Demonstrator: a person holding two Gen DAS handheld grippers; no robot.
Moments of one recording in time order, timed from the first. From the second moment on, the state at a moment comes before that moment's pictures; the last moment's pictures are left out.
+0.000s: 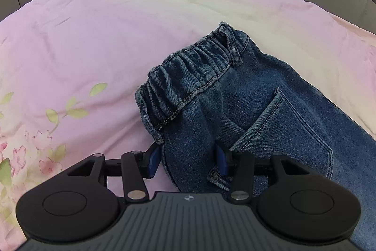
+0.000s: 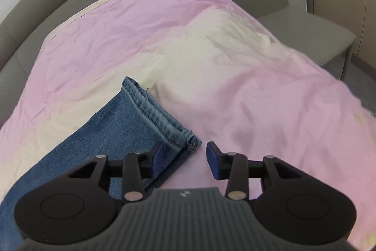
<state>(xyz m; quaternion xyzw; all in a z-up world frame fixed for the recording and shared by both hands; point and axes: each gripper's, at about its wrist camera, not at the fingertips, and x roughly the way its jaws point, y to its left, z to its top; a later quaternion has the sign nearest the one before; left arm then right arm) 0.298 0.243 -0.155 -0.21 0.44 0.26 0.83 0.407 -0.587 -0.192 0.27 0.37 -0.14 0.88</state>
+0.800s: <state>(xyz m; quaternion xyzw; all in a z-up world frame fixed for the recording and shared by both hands) 0.286 0.254 -0.065 -0.20 0.45 0.23 0.84 0.378 -0.521 -0.054 0.23 0.30 -0.16 0.91</state>
